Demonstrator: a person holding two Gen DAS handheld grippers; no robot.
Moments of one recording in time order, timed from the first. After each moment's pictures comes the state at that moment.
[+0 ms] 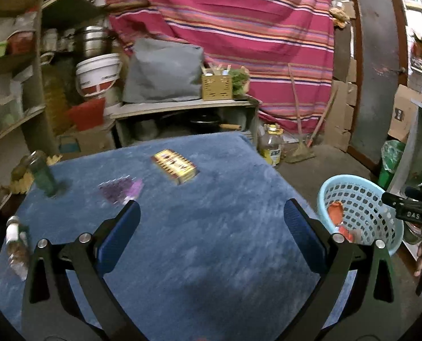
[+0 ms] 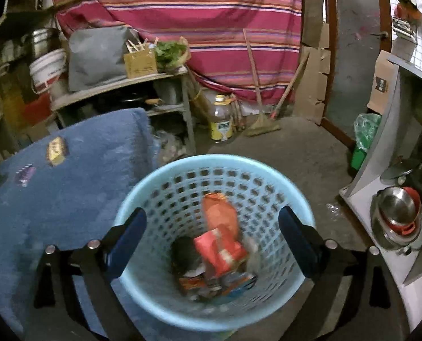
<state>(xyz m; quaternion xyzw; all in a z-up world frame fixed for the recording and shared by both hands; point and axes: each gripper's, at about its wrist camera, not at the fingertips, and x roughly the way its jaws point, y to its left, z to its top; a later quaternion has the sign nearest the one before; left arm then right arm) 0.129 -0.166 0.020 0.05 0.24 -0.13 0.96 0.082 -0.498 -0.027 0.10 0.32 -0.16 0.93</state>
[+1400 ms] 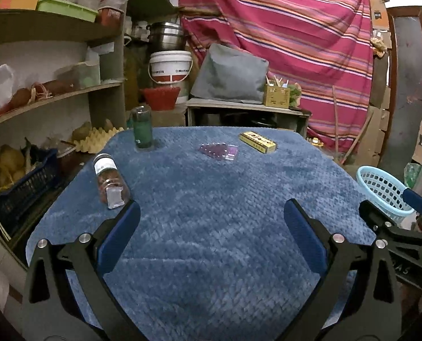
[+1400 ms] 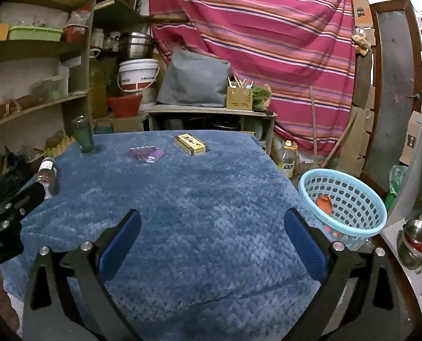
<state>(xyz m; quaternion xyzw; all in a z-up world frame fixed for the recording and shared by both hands) -0.004 0.005 -0.010 0.00 0.21 -0.03 0.98 -0.024 -0.205 -0.011 0.01 0.21 -0.06 0.98</state>
